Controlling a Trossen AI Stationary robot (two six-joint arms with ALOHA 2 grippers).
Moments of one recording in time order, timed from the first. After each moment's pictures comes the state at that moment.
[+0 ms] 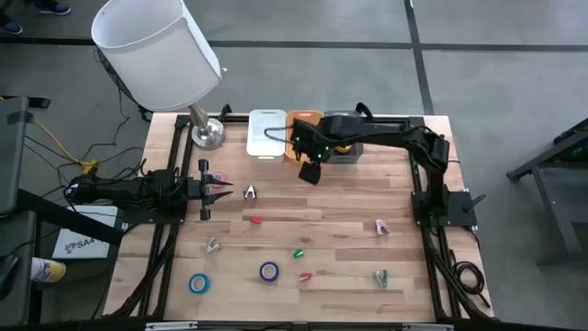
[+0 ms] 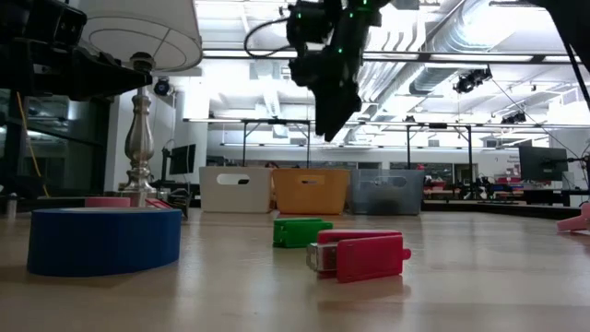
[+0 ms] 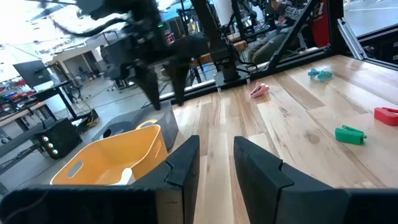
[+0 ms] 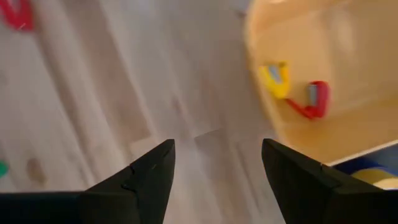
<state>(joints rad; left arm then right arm) -0.07 0.02 0.04 0.00 -0.16 0.34 -0.25 1.96 1.75 -1.06 -0.02 0.10</state>
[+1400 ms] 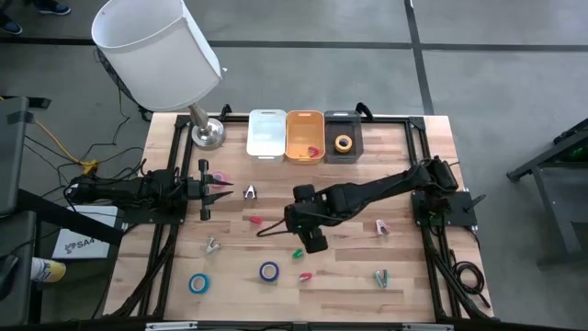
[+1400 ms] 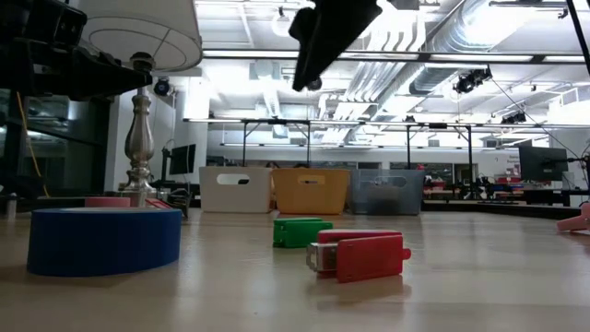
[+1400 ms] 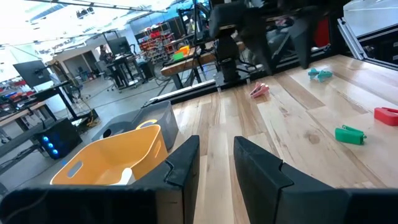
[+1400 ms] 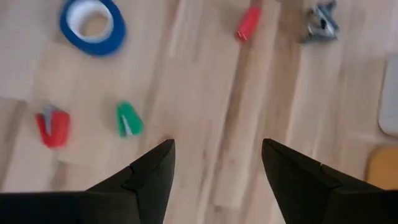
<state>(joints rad) -0.07 0.02 0.04 0.00 -0.17 0.34 0.24 1.96 1.75 -0.92 0.14 -0.02</state>
